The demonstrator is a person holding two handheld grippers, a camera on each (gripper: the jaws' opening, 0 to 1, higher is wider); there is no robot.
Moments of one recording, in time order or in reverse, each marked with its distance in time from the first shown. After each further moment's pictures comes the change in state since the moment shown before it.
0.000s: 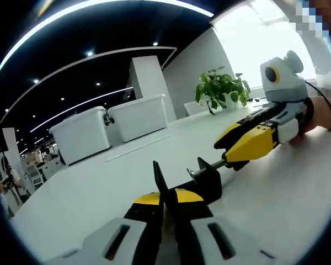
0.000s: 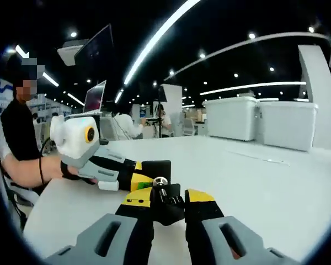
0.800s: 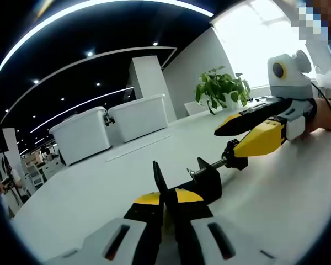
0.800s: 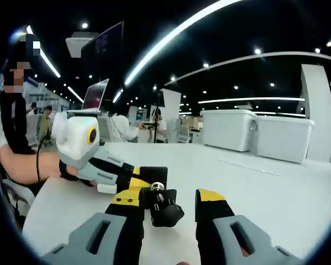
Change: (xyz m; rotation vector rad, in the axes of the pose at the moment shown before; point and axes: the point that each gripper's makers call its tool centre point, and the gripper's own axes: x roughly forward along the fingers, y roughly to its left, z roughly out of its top) left arm 0.000 0.000 0.000 0.002 0.001 0.003; right arm -0.008 -0.023 0.008 0.263 -0.026 -0.053
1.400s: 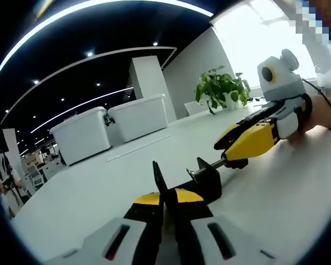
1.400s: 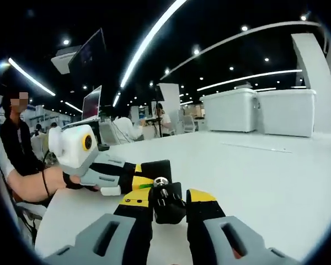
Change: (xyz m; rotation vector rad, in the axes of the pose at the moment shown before) left arm 0.000 -0.001 0.000 0.003 0.000 0.002; right arm 0.006 0.020 -0.019 -0.059 0.061 0.060
